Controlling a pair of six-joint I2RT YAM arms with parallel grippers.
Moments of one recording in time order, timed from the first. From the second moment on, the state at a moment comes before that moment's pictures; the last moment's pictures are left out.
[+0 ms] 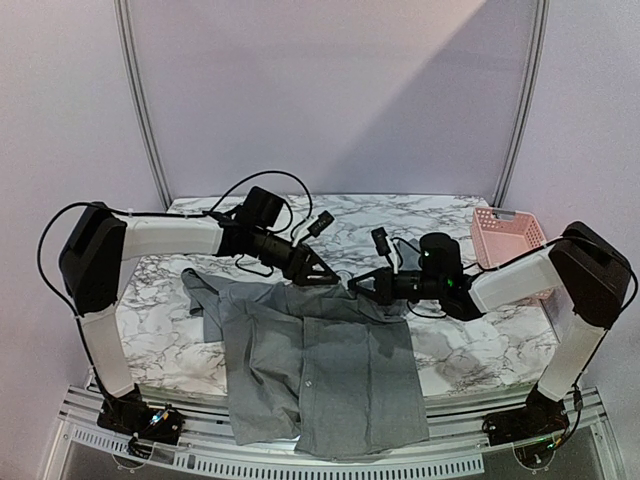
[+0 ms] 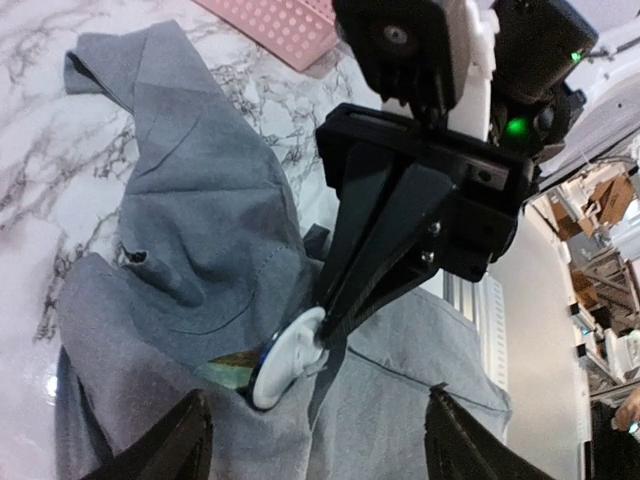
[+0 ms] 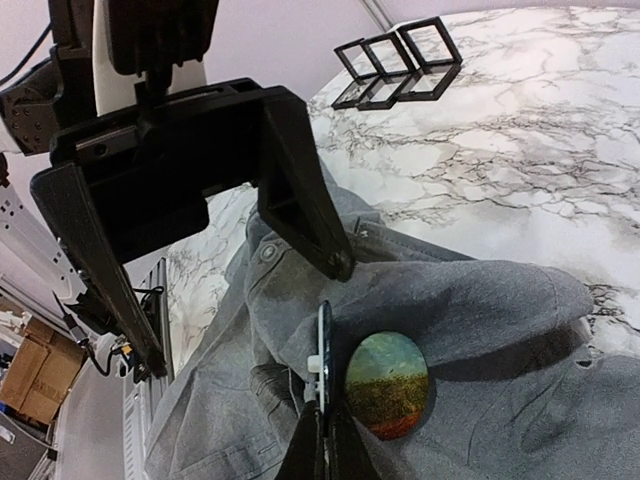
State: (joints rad) left arm -0.66 1.90 1.31 -0.18 0.85 -0.03; right arm 0.70 1.75 0.75 0.70 -0.56 0.54
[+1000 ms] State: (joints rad) left arm -0.55 1.44 1.06 0.09 0.32 -0.17; right arm 0.85 1.70 0.90 0.26 0.04 0.22
